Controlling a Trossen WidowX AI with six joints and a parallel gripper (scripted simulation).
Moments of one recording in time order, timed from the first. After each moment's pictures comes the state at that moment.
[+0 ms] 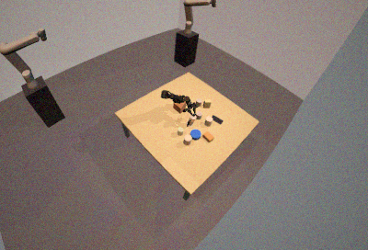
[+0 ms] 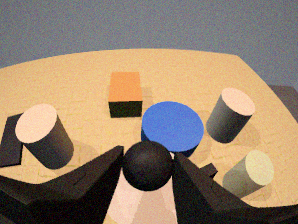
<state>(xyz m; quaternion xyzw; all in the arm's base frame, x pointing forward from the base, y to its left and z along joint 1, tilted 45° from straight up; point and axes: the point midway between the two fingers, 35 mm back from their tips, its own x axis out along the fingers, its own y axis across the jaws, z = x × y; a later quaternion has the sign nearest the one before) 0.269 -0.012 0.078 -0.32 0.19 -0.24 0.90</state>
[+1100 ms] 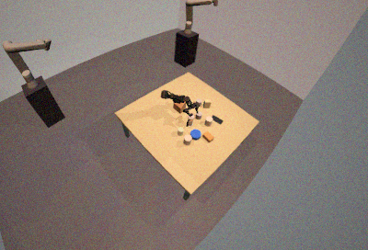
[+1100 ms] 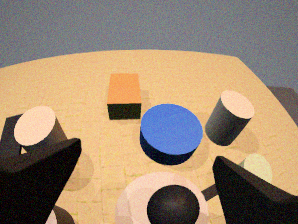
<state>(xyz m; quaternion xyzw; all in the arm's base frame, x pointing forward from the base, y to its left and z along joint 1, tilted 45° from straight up) 0.273 -0.011 0.082 -0.33 0.19 -0.24 0.90</state>
